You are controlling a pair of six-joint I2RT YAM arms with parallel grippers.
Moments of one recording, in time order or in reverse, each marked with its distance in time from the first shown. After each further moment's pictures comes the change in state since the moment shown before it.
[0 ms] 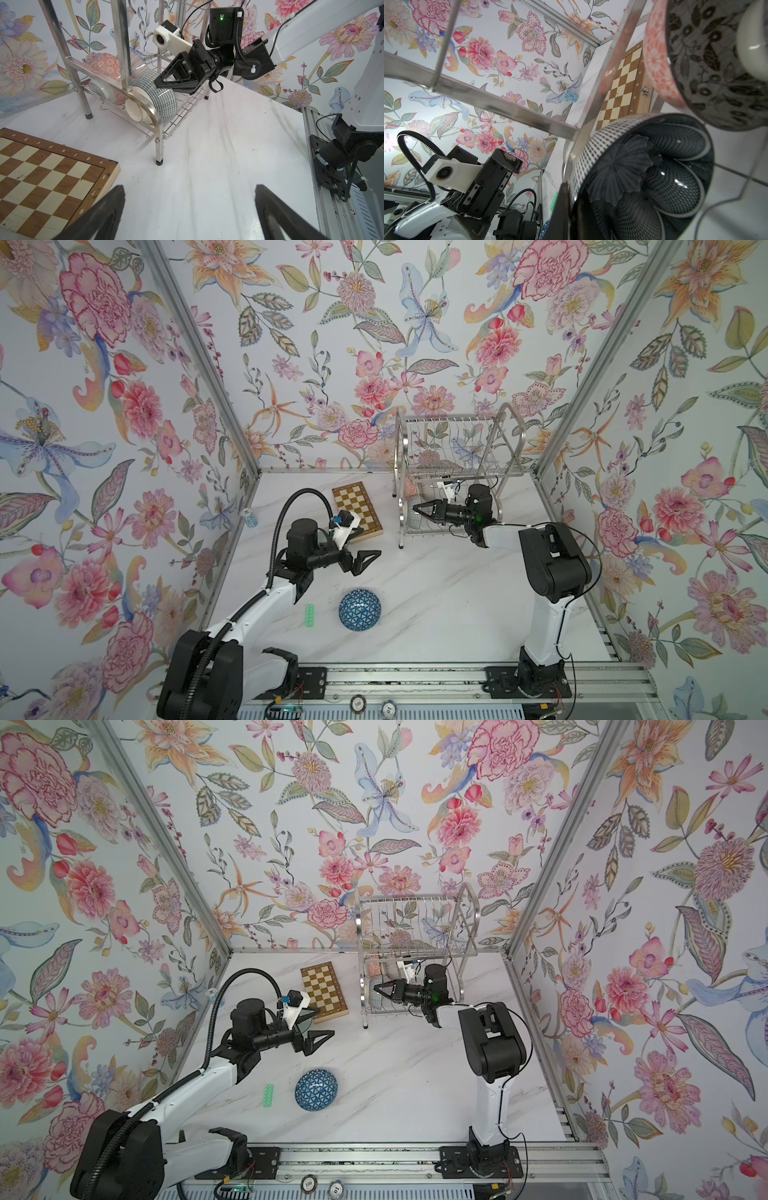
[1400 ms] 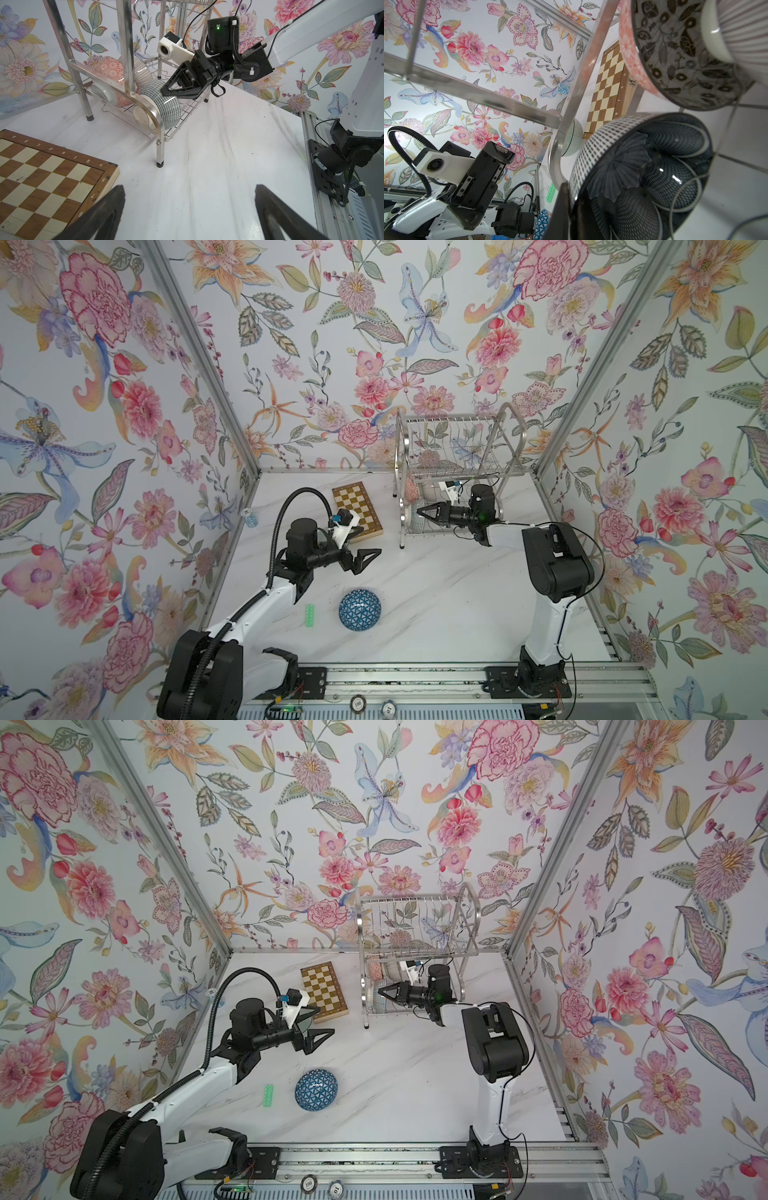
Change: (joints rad) left arm 0.000 0.000 0.000 0.023 0.000 -0.026; right arm -0.035 0.000 0.002 -0.098 -0.037 -0.065
